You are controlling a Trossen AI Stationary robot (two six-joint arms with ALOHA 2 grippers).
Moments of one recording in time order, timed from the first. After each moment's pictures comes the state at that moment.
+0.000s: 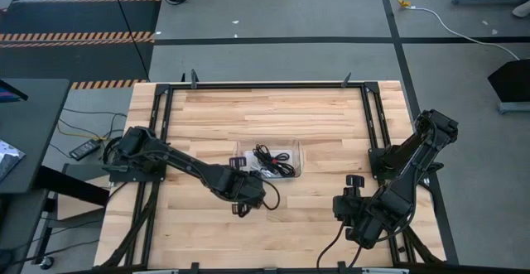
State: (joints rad) left arm -0.37 1.88 1.47 -0.96 -0.35 -0.38; right arm 0.88 1.55 1.34 -1.23 0.36 0.97
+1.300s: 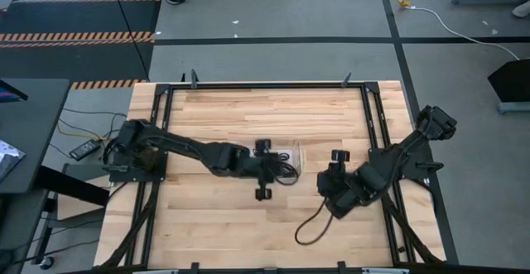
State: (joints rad) left arm -0.24 1.83 1.55 -0.56 -0.34 -0.04; right arm 0.63 1.53 1.34 -1.28 0.48 0.68
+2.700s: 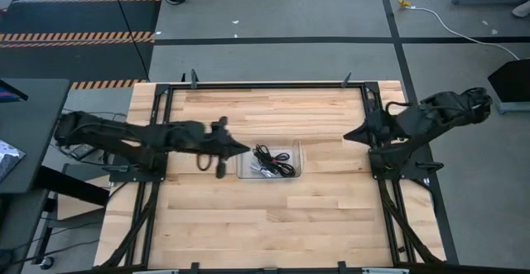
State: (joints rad) left arm -0.08 1.14 0.83 0.02 -0.11 -0.07; right arm 0.40 0.84 1.27 -1.02 0.40 0.32
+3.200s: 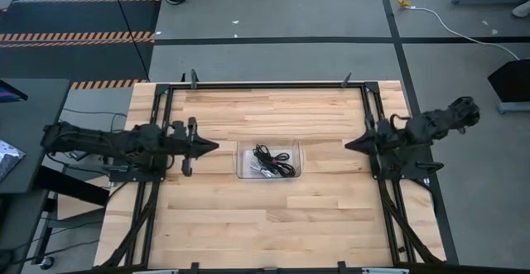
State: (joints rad) left arm -0.09 0.60 0.39 0.23 -0.13 -0.15; right arm 0.46 0.40 0.68 -0.51 0.39 0.28
